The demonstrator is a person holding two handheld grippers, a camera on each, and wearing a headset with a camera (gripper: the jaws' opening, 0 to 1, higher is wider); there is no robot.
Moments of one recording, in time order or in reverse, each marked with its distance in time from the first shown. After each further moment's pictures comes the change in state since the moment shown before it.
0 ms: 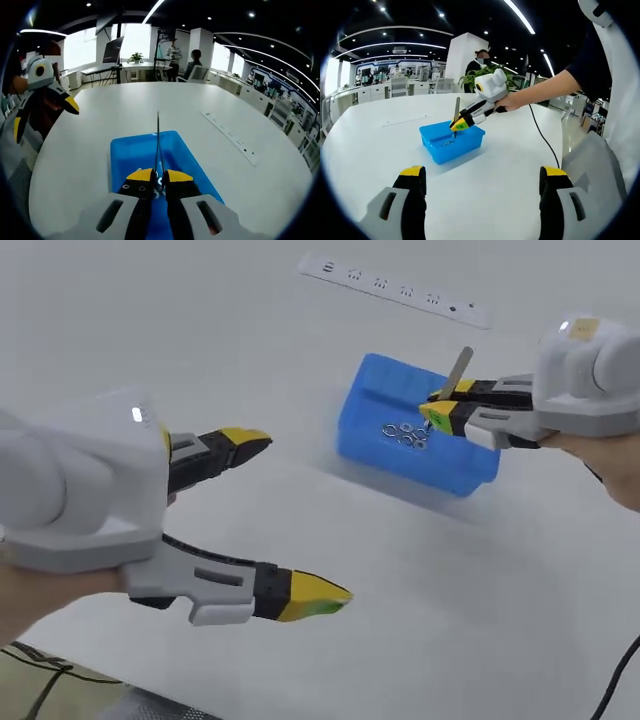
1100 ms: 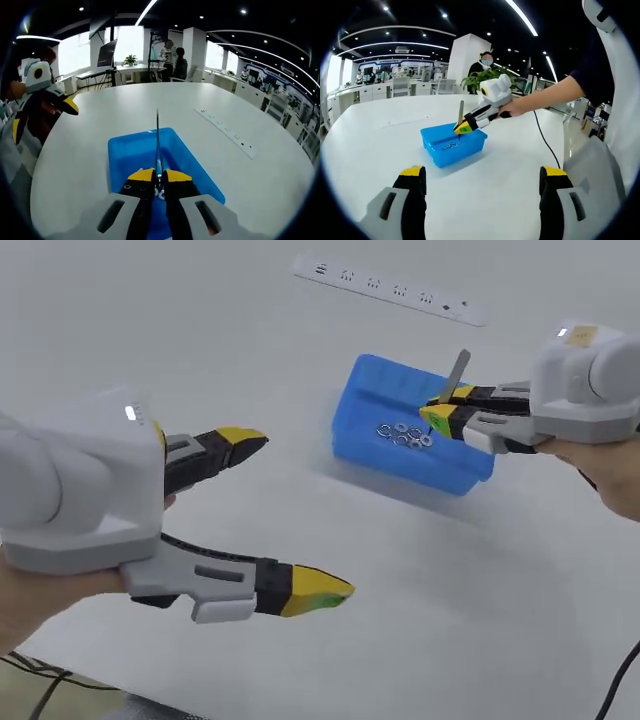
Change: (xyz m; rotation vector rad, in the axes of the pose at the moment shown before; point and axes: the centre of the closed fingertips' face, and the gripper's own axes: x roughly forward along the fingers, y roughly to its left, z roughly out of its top) left arm 0.006 0.003 0.010 -0.022 -0.021 0.010; right arm -0.011 -0.006 0.001 0.048 -0.020 -0.024
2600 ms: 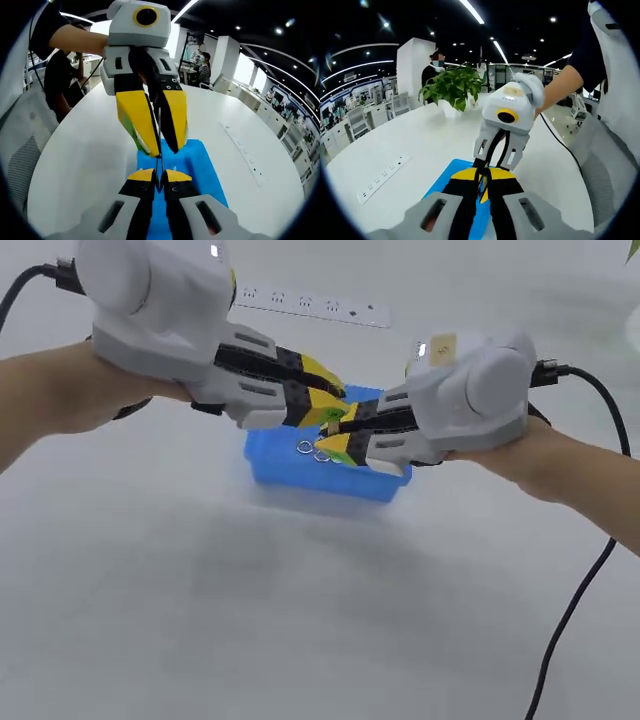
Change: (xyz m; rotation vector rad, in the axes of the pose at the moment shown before) left arm 0.119 0.028 0.078 0.336 0.057 -0.378; right arm -0.001 0.040 0.009 -0.242 0.018 0.163
